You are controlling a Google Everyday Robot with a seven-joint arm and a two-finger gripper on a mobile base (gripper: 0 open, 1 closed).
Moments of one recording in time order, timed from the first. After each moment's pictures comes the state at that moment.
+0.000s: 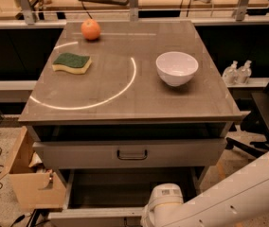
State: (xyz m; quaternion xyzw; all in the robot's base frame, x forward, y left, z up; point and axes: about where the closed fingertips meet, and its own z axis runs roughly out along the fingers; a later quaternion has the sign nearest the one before) arm 0.347 -0.048 0.421 -0.74 0.67 0.01 0.11
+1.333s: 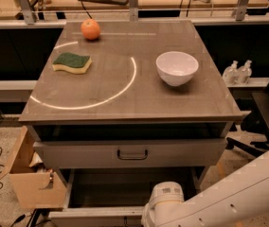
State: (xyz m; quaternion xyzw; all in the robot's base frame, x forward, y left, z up) arm 0.348 -0.051 0.426 -0.74 0.67 0.01 0.10
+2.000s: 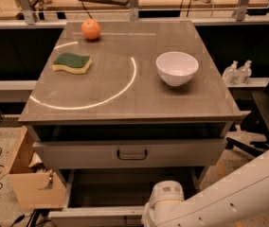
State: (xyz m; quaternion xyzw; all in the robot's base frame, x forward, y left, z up) arm 0.349 -0.052 0.429 -0.74 0.67 0.01 0.10
